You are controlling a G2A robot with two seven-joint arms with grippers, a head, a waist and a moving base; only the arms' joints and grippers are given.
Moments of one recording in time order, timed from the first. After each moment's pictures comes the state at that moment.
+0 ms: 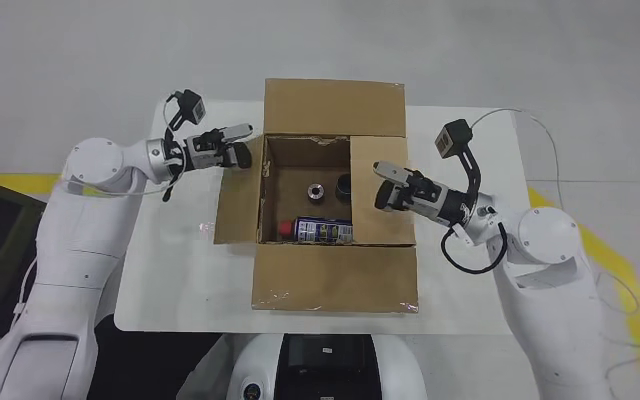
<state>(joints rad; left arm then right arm) 0.70 -0.99 -1.24 -1.21 -0.43 -0.10 -1.18 -1.13 -1.18 1.42 -1.90 0.27 0.20 0.92</state>
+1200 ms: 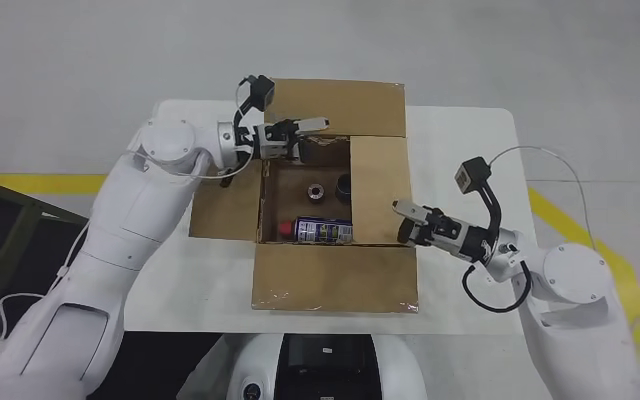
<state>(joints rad) 0.53 -1.10 -0.93 -1.24 -0.45 -0.02 -1.03 -1.35 -1.12 1.54 -2.04 0.23 0.24 0.98</state>
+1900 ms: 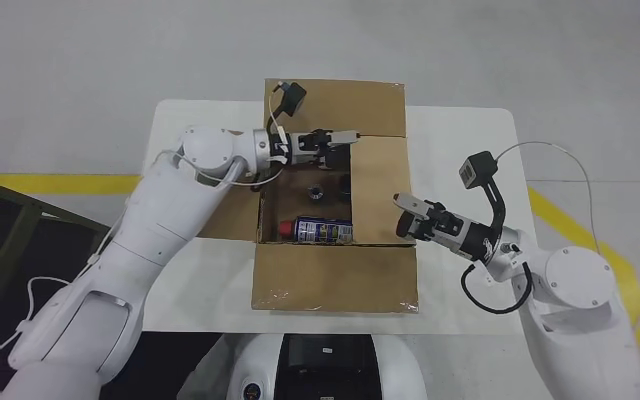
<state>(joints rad) 0.47 -1.18 -0.79 -1.15 -0.40 -0.13 -0.93 -1.35 -1.11 1.52 -2.09 0.25 0.24 0.89</state>
